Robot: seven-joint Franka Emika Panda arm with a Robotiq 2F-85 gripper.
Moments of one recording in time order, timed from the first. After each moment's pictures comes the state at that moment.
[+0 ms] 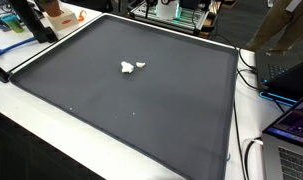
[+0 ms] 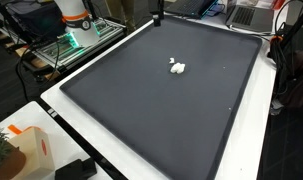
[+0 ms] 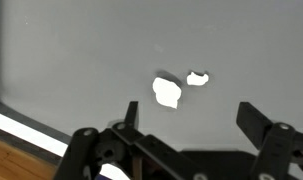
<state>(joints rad) 0.05 -0.20 0.08 -2.52 -0.21 2.53 -0.17</state>
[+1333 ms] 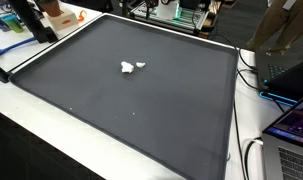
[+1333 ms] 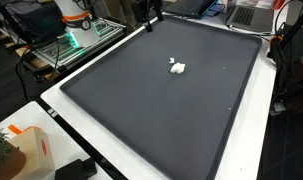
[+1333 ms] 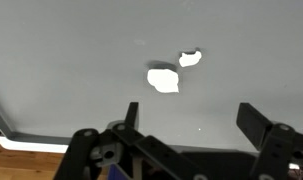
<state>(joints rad) 0.06 -0.27 0.04 -2.76 0.06 2.93 -0.12</state>
